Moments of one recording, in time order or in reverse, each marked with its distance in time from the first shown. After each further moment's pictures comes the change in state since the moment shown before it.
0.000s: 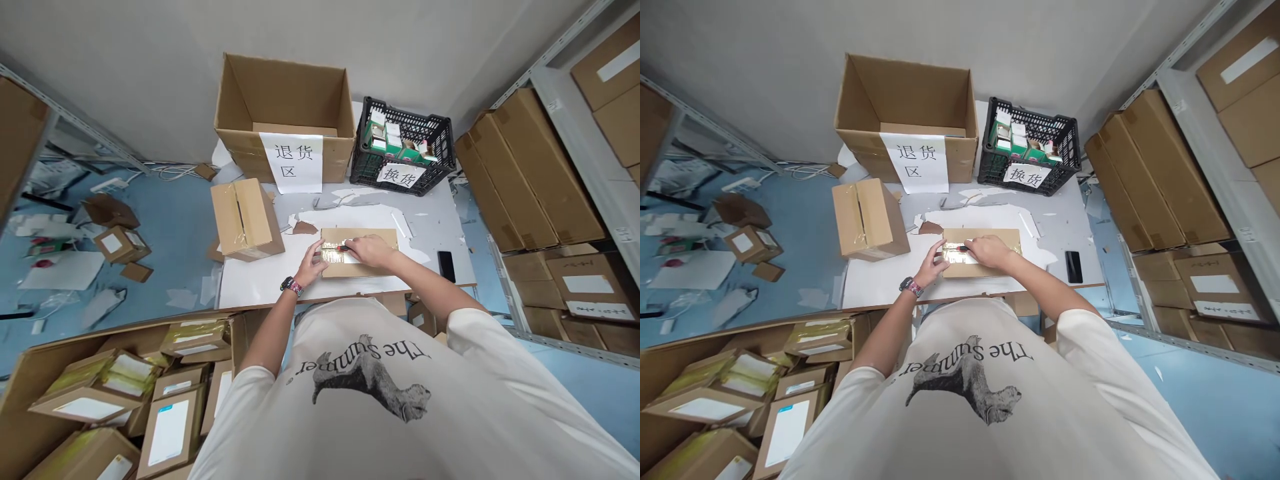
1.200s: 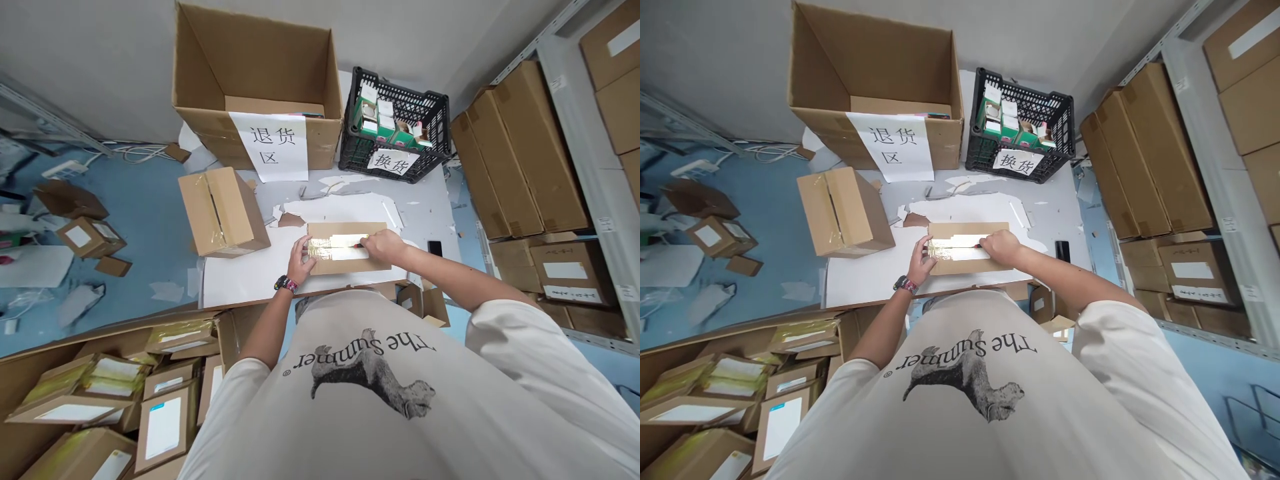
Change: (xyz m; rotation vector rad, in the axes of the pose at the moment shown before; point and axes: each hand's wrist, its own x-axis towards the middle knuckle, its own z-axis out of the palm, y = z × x) left_hand 0.001 -0.014 0.010 0.407 0.074 0.229; right_hand -0.039 0.031 -0.031 -0.308 -0.341 0.087
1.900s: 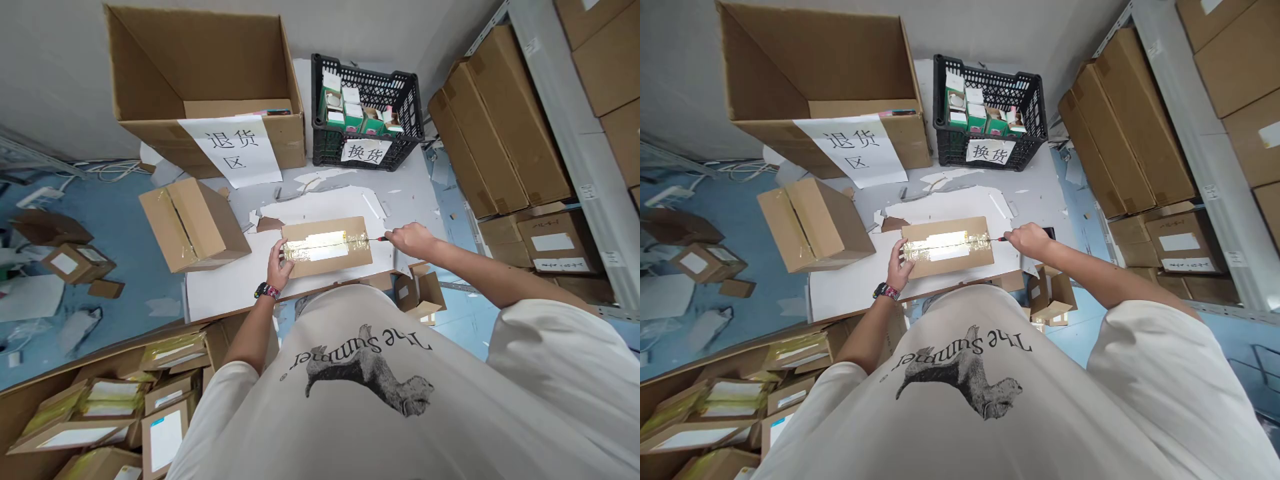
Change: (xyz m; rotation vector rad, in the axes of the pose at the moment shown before) left_hand -0.003 0.004 -0.008 0.043 -0.008 -0.090; right_hand -0.082 0.102 0.081 0.100 0.000 0.149
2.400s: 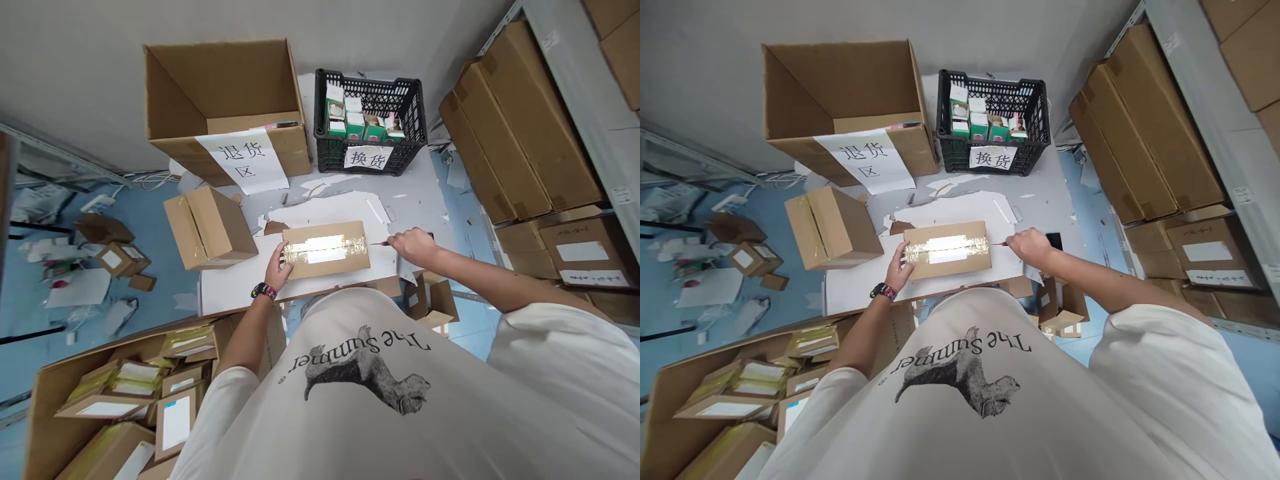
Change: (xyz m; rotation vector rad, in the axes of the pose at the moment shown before) left_hand 0.001 0.027 -0.017 0.132 -0.039 -0.048; right_hand -0.015 0.012 0.003 -0.018 0.026 0.007
